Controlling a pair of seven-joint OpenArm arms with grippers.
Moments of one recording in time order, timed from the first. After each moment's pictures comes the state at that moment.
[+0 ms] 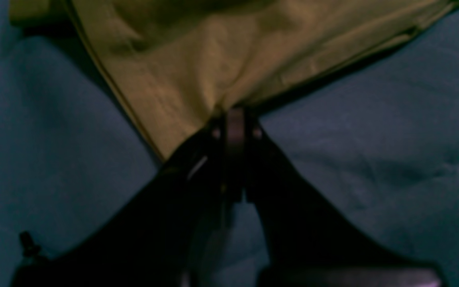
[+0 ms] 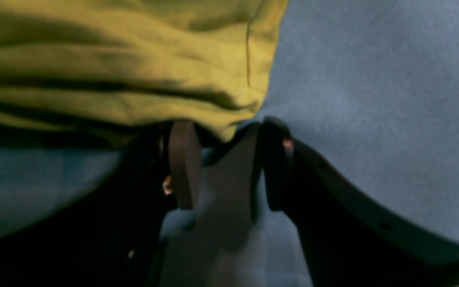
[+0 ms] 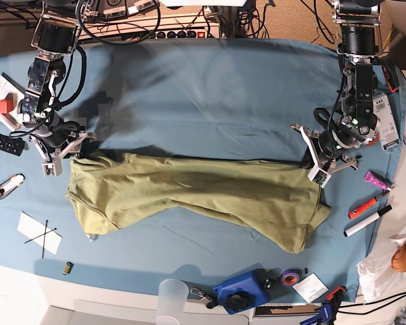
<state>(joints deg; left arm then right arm) -3.1 -14.5 -4.1 81.0 -5.9 -33.5 32.9 2.2 20.6 20.6 78.2 13.2 24.9 -43.8</state>
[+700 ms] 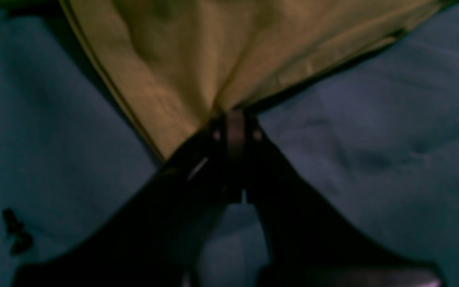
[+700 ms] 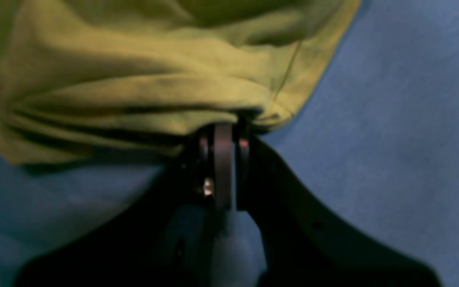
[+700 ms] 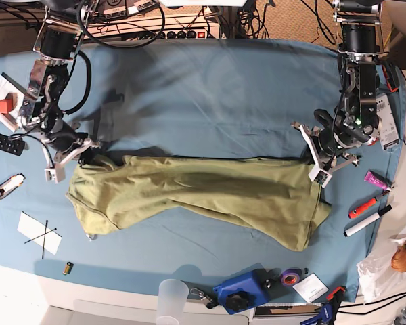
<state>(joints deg) -2.4 -14.7 -4.1 87.0 -14.2 -33.4 44.8 5.6 19.5 22.7 78.7 29.6 26.9 -51.7</state>
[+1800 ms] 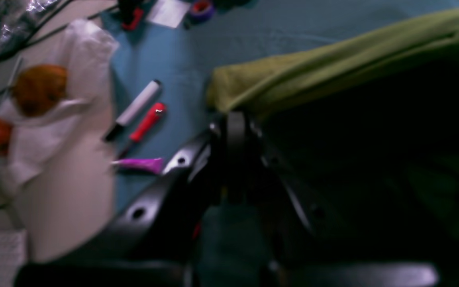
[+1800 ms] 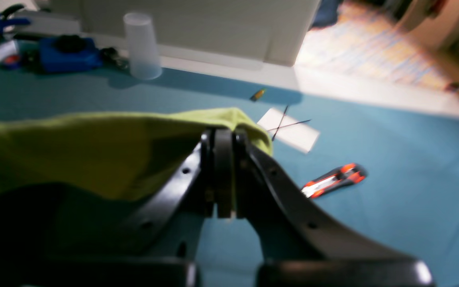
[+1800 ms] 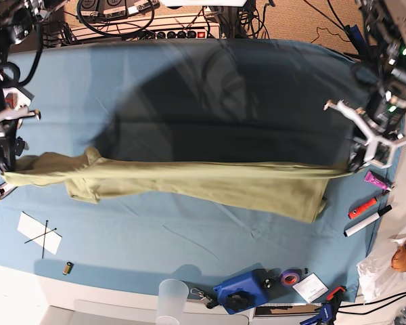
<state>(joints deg) 16.1 -14.8 -28.0 132.5 -27.0 -29.1 52.1 -9.2 19.5 55.5 130.1 46.6 33.4 -59.9</state>
